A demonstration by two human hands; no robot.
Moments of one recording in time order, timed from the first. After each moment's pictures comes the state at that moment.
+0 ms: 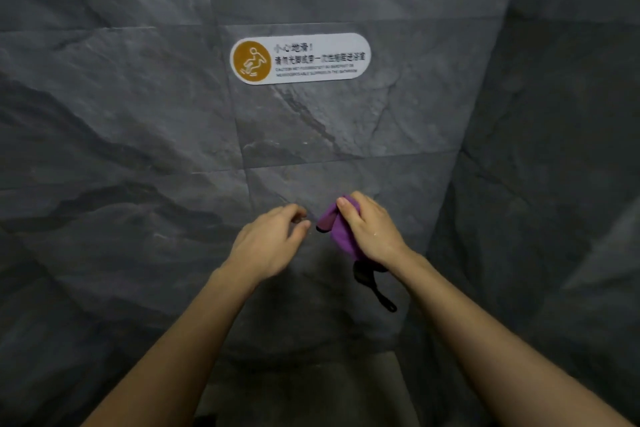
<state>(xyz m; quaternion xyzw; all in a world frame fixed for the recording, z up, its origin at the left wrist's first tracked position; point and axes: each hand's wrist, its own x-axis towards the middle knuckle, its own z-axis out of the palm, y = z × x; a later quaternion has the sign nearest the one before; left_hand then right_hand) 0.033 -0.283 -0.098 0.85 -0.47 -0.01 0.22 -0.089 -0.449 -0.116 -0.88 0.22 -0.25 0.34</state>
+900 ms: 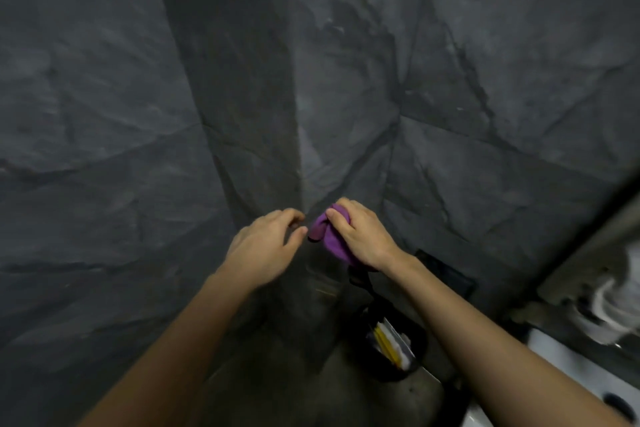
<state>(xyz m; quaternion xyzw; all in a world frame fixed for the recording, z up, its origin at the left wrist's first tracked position) -0.249 -0.493 -0.138 0.65 -0.73 -0.10 0.18 -0.444 -0.560 -0.175 -0.78 0.48 -0.29 0.26</state>
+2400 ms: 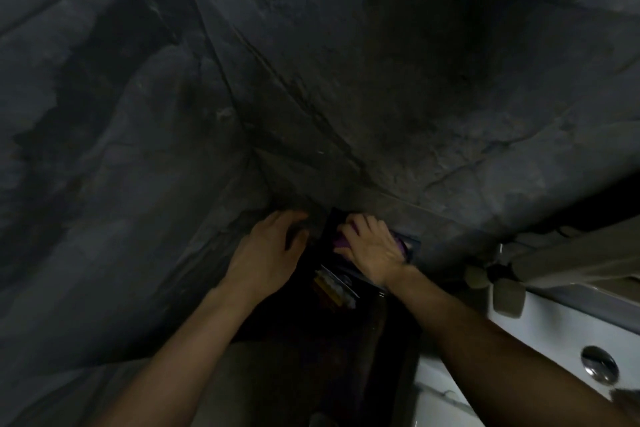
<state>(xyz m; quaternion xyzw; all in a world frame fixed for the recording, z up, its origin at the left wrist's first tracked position) -0.486 -0.738 -0.402 0.56 -0.76 -0.31 0.10 -0.706 -0.721 -0.511 -0.77 0.63 0.00 0.11</state>
